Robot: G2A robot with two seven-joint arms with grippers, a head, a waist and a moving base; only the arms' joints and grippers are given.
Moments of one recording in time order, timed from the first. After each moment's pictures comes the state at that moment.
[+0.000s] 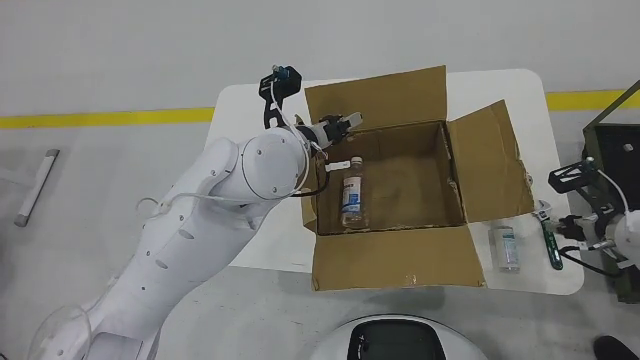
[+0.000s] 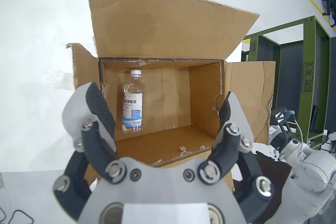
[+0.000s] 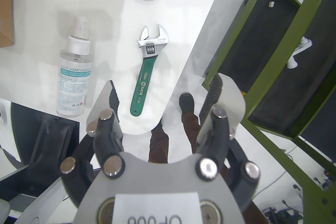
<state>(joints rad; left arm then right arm) 0.35 -1.07 -0.69 -1.77 0.27 0.86 -0.82 -1.46 -1.06 1.84 -1.99 -1.12 -0.22 1.38</state>
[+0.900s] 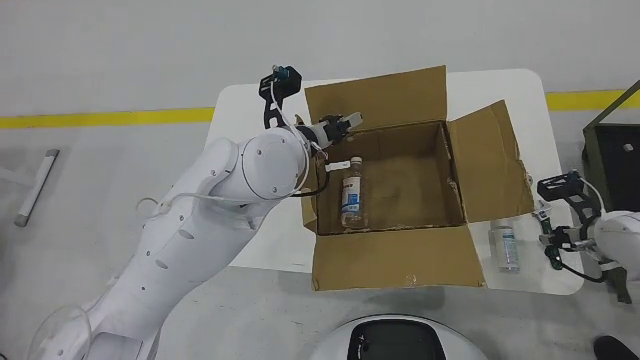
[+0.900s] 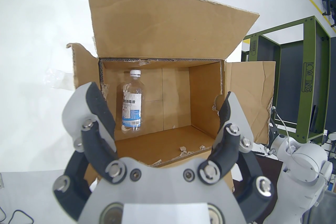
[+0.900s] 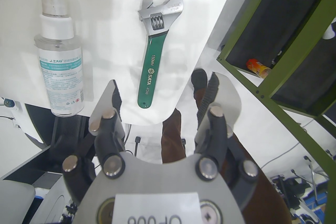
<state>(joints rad) 0.35 -1.07 -0.69 -1.77 0.27 0.86 -0.82 -1.39 -1.05 1.74 -1.88 -1.12 -0.10 1.51</state>
